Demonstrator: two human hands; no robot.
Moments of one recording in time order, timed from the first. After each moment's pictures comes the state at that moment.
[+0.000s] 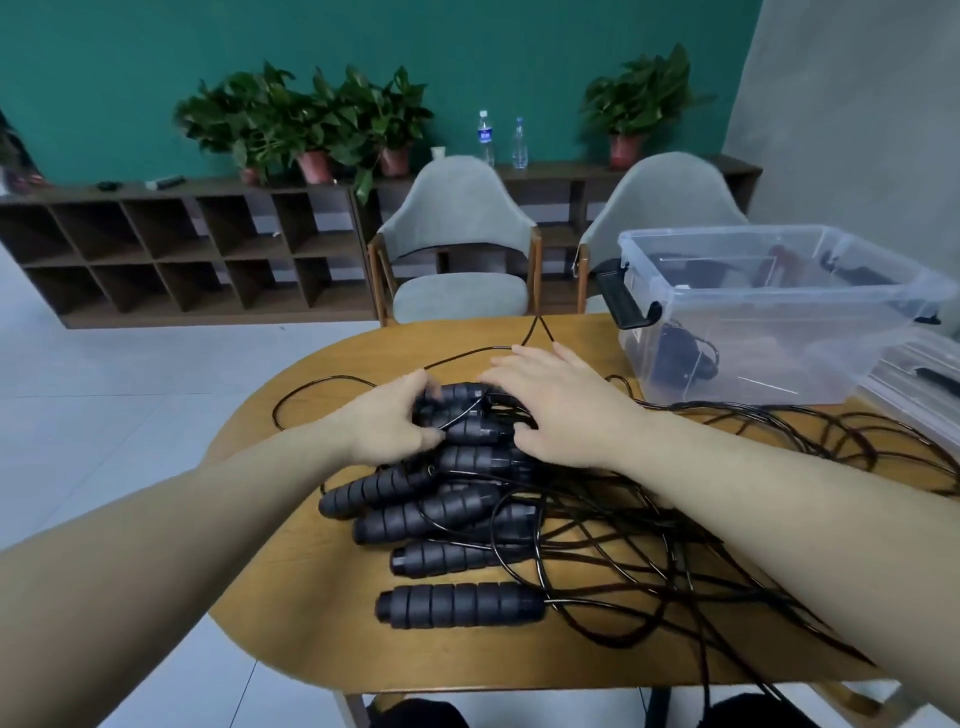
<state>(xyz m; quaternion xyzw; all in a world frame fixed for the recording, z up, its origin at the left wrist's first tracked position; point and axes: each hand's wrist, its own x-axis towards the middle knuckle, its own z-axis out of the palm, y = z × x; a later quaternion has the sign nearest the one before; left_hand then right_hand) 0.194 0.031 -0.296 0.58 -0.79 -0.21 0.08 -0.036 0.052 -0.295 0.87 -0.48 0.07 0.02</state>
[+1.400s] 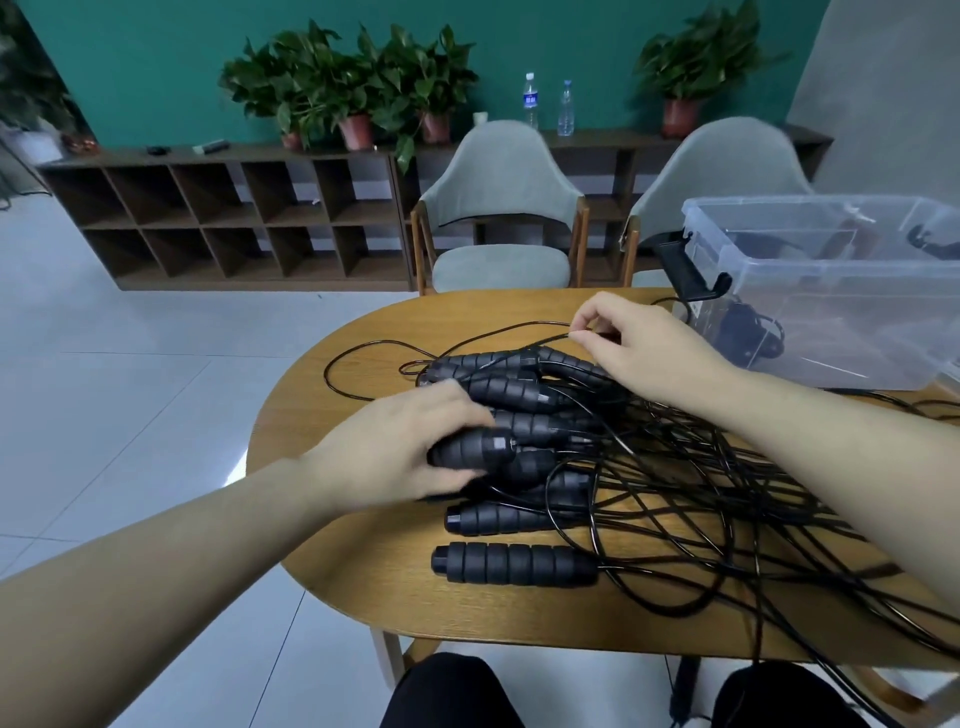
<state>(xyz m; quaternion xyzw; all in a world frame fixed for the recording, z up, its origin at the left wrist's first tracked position) 0.247 0.093 -0.318 0.33 -0.92 -0.04 0.19 -0.043 0.047 -0.284 0.80 -0.54 0.25 -0.09</state>
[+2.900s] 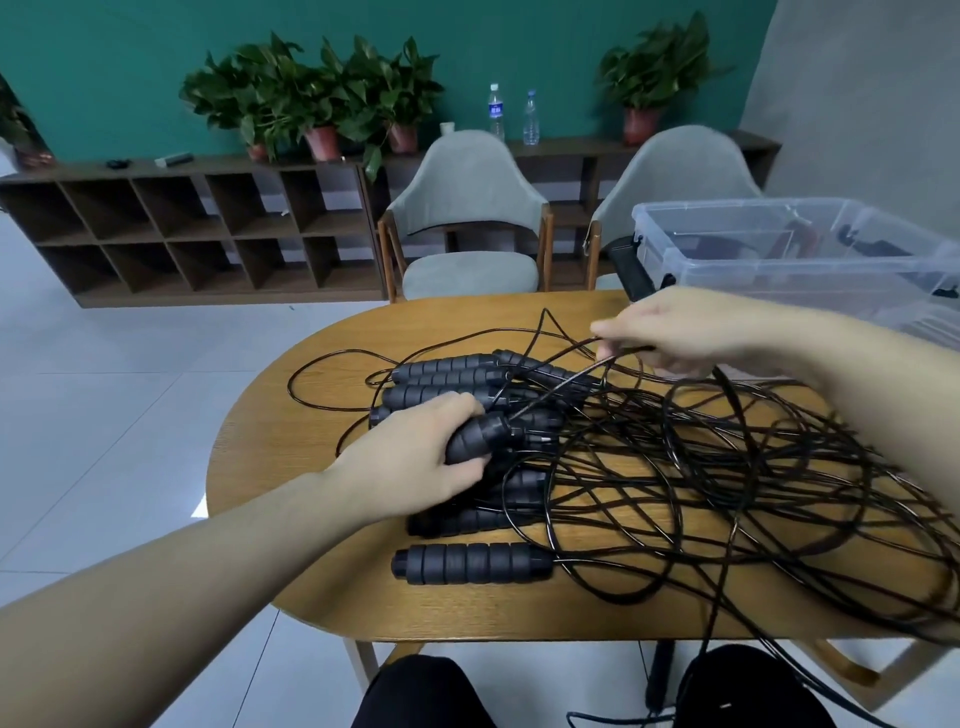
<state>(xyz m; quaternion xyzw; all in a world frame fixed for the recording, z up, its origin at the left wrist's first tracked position) 0.188 0.100 -0.322 0.46 -0.86 -0.14 0.18 -0.104 0.077 -0.228 0.70 -0.61 0.14 -0.33</state>
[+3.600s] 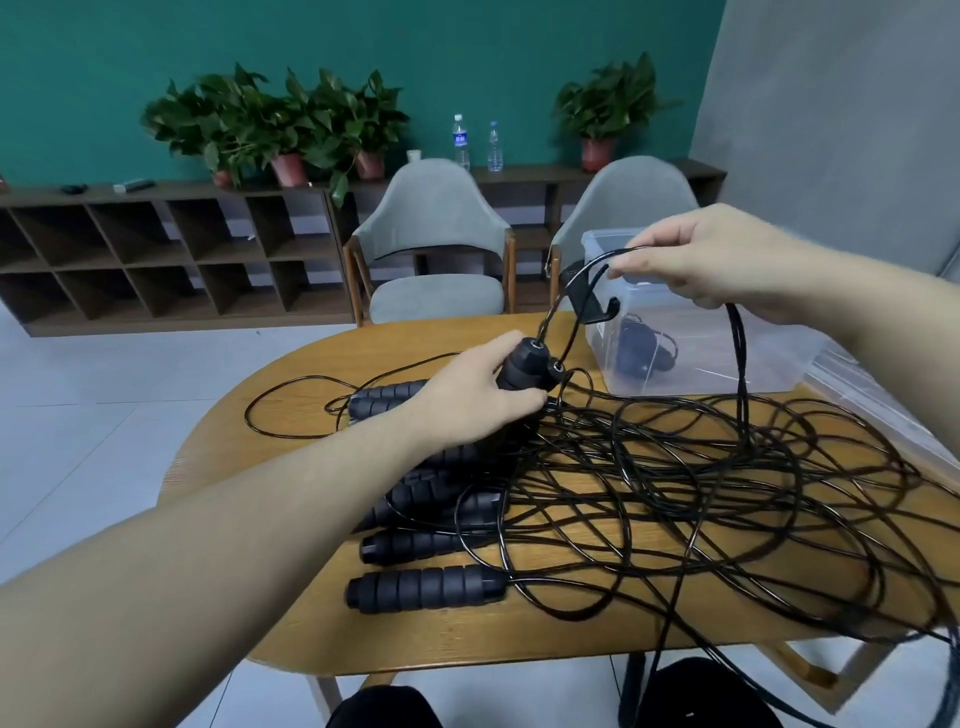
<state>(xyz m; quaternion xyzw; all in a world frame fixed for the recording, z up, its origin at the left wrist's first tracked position) 0.092 0.067 -0.275 0.41 -0.80 -0.33 0.26 -0.155 0.086 -0.170 0.68 -0.59 0.33 -0.27</state>
